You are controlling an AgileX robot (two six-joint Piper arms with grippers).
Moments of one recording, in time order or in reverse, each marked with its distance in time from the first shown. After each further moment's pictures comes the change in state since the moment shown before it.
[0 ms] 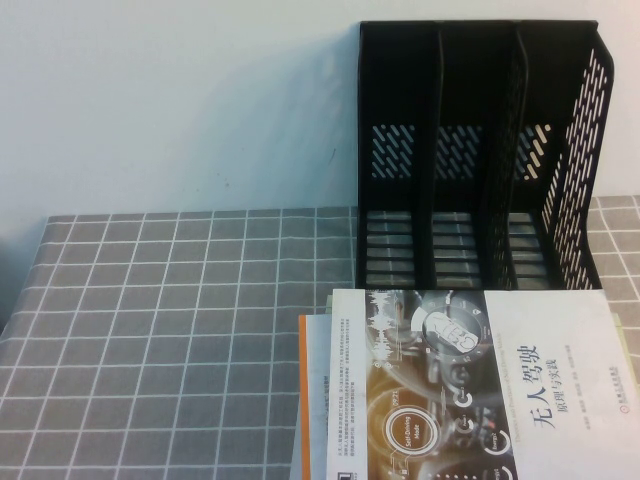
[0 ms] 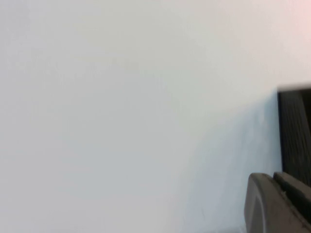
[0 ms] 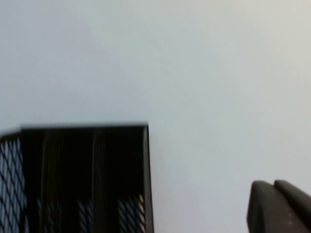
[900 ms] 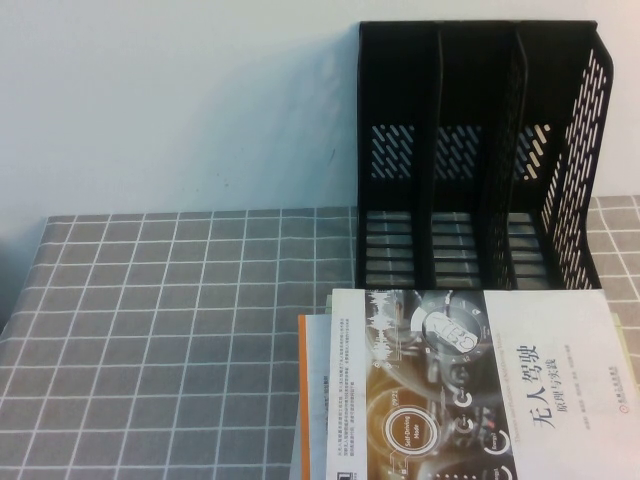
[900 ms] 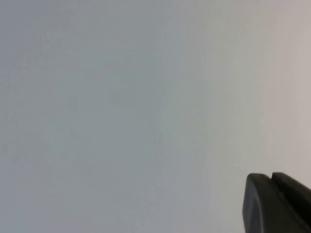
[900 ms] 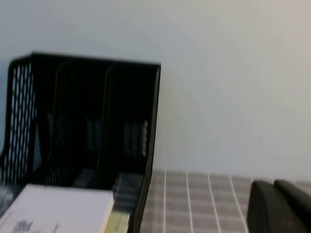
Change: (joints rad) right arm 0.000 0.058 -0.350 0.037 0.483 -0.087; left arm 0.000 -0.005 -0.325 -0.137 0.029 -0.012
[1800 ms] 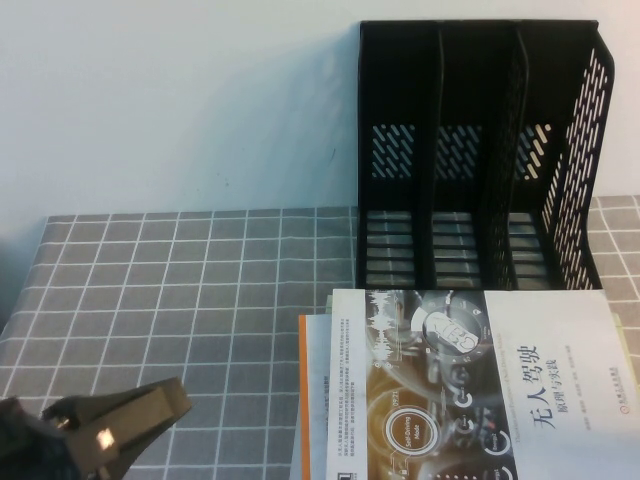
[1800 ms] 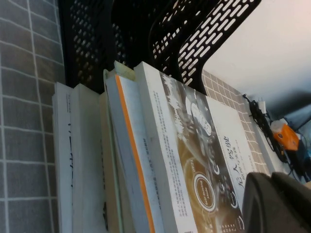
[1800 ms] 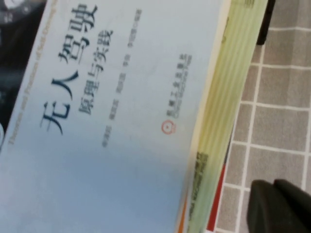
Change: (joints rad) right arm 0.000 0.819 -0.207 0.351 0.449 -0.262; left arm 0.000 0.652 -0.113 -1.190 0.794 0.480
